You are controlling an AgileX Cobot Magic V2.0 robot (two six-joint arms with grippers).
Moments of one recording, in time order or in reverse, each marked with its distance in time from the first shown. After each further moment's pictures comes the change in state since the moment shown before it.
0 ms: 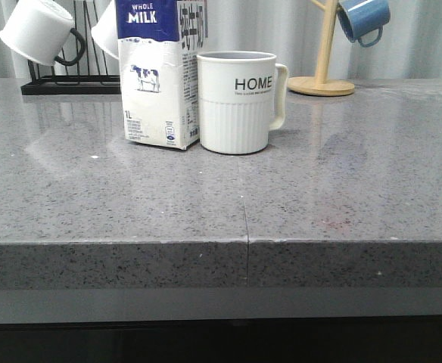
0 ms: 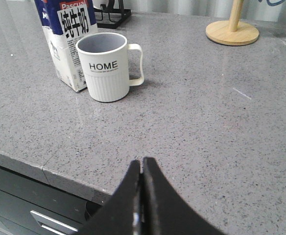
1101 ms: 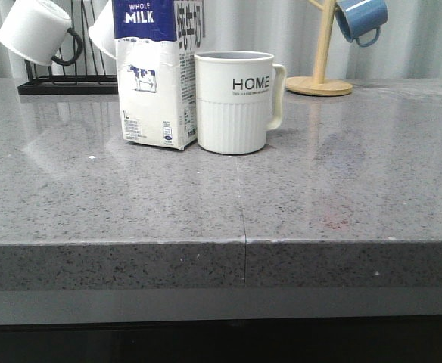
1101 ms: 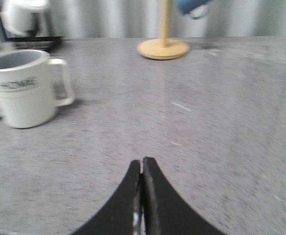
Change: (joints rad) left arm 0.000 0.000 0.000 0.000 0.006 -0.001; right arm -0.259 -0.021 0.317 -0.002 -0.425 0.000
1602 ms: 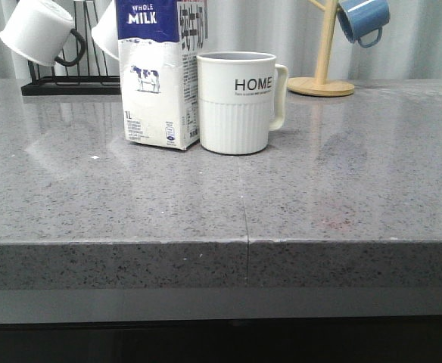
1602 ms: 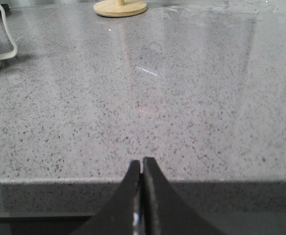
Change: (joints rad) left arm 0.000 0.000 0.000 0.000 0.000 0.000; right arm -0.124 -0.202 0.195 0.044 0.063 -0.045
